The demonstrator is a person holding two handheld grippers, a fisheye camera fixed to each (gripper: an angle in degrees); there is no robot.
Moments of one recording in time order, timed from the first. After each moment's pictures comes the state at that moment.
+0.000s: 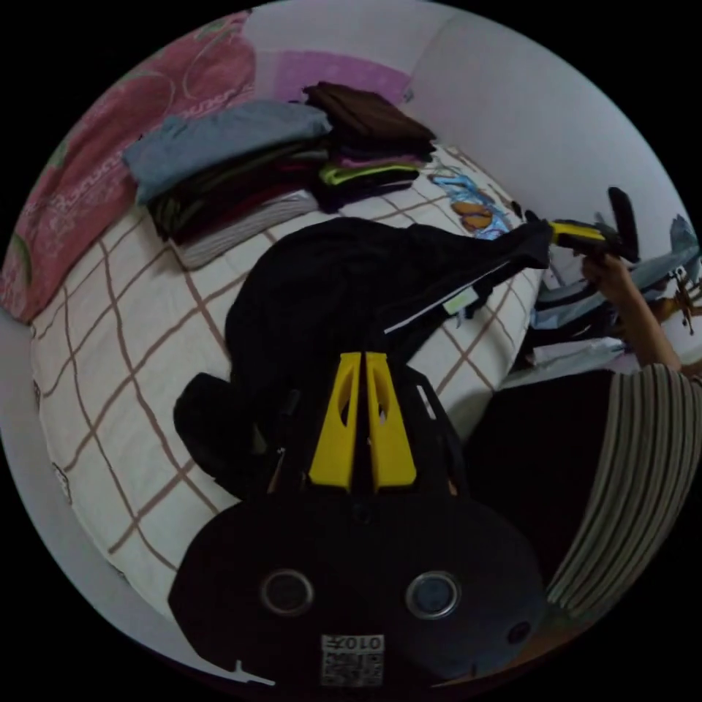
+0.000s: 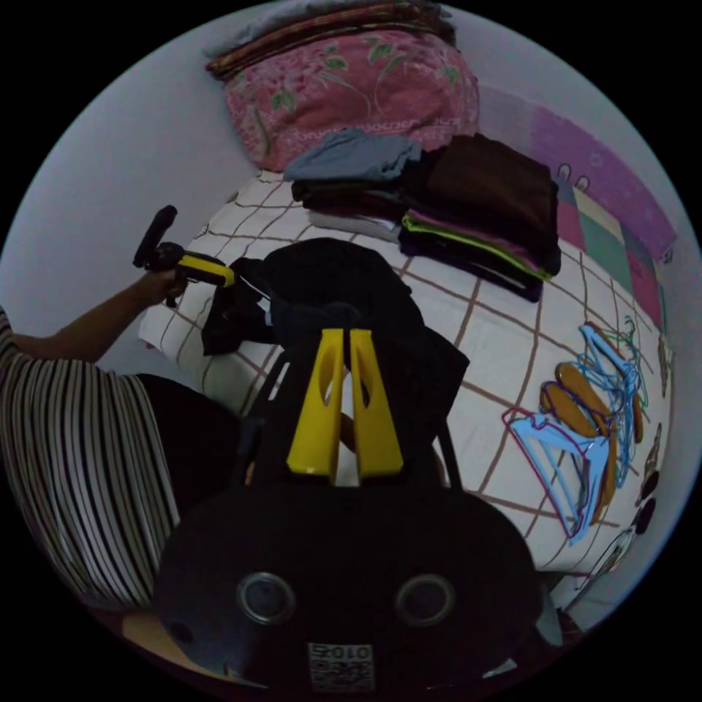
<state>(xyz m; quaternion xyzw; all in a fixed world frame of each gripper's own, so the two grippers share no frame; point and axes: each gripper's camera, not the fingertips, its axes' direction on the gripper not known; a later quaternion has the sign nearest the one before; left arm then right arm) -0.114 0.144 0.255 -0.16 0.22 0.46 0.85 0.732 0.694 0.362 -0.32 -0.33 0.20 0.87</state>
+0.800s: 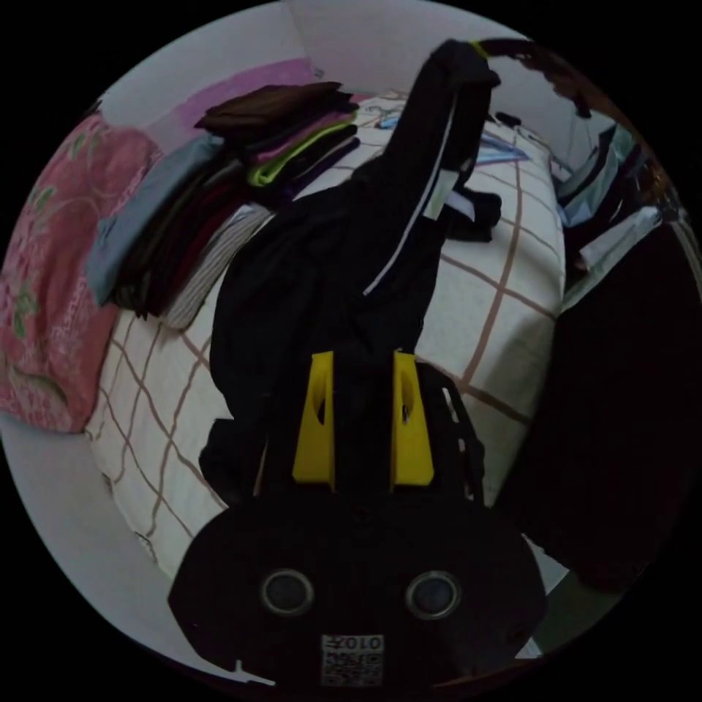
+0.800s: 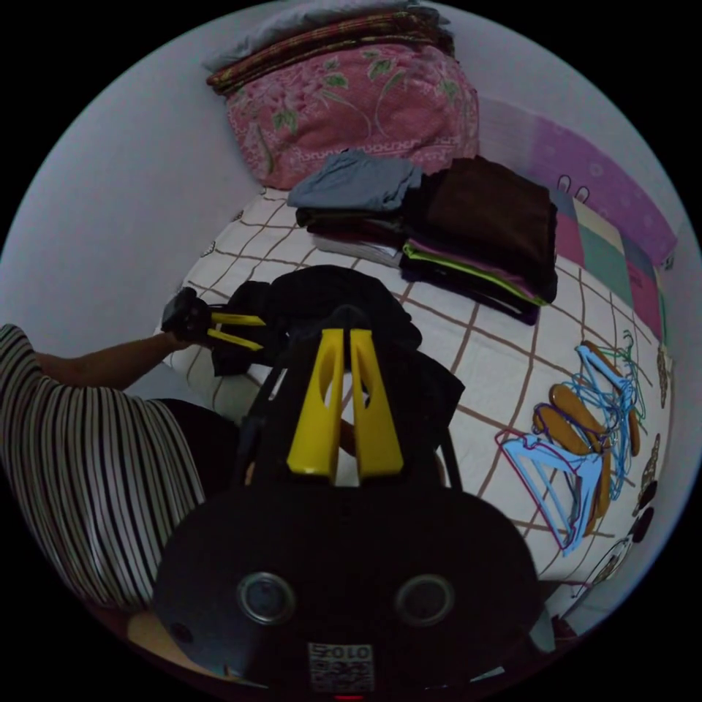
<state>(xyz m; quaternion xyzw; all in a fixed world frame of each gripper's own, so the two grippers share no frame) -0.067 0.245 0.253 -0.08 0.10 0.63 0.76 0.693 0.619 0.209 -0.30 -0.34 0.20 0.87</state>
